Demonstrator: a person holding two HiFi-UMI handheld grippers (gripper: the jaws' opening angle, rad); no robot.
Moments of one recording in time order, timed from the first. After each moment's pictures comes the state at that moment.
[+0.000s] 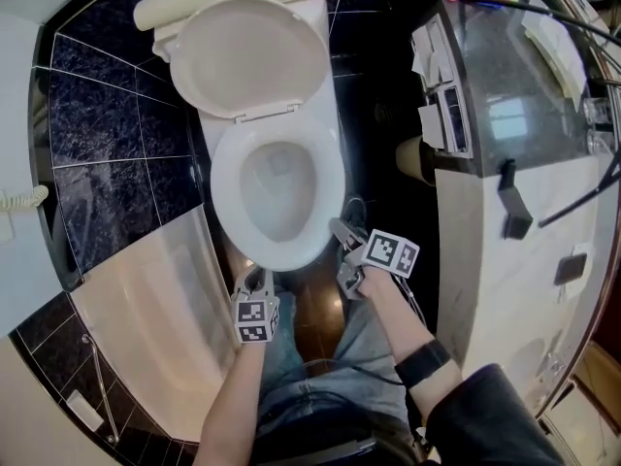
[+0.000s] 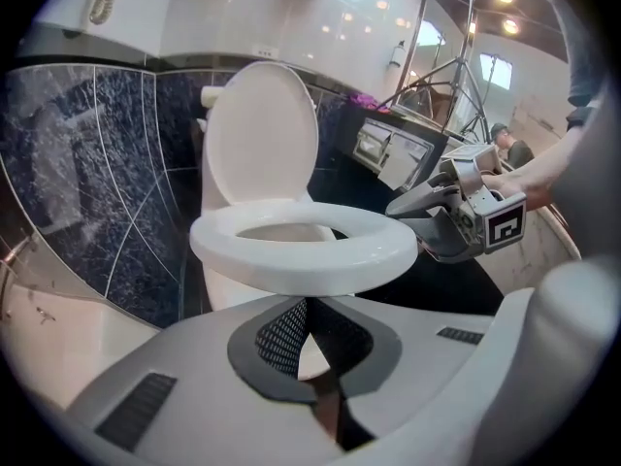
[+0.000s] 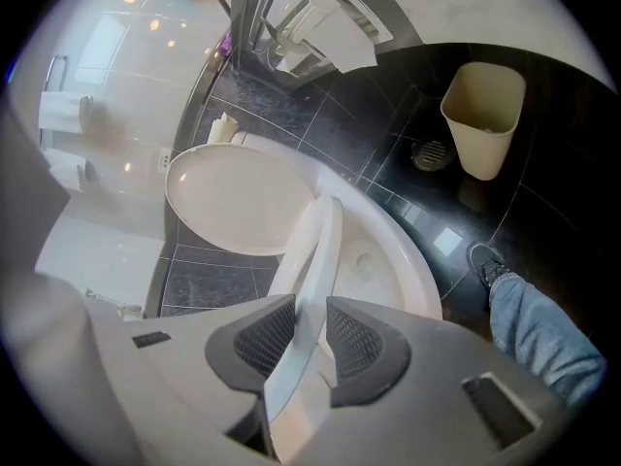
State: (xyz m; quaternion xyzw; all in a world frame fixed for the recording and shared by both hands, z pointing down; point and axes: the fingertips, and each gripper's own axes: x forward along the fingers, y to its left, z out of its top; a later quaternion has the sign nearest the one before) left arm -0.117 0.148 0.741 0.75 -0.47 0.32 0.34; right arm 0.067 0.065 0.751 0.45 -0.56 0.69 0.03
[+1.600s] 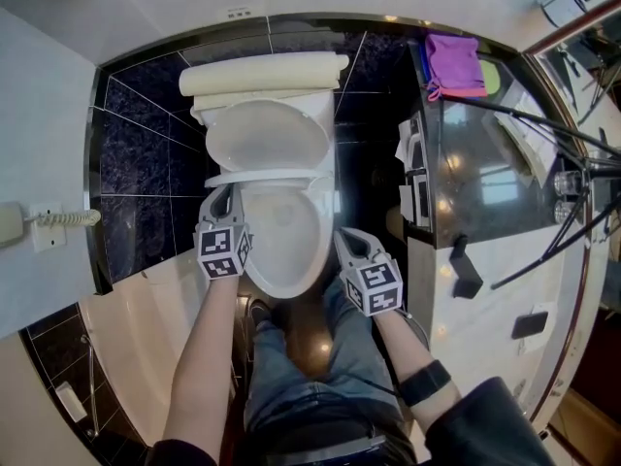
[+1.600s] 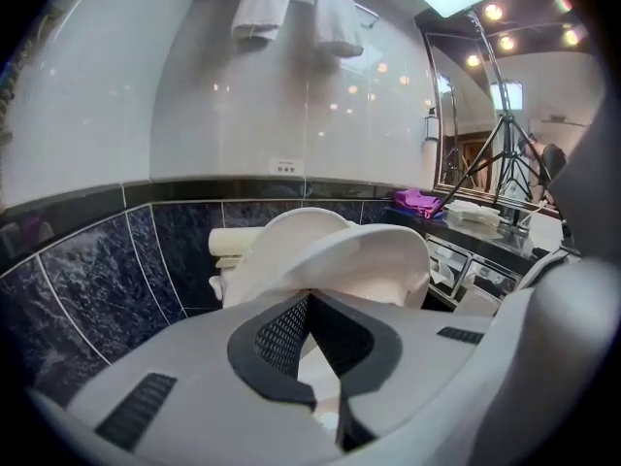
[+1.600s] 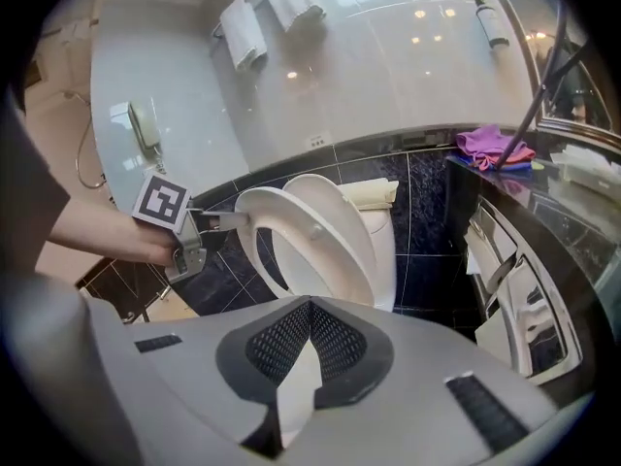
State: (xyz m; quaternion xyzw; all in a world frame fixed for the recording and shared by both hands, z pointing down) left arm -0.147 -0.184 0.540 0.75 -0.60 0.20 0.18; right arm 0.083 -0.086 0.564 0.41 -0.83 0.29 0.24
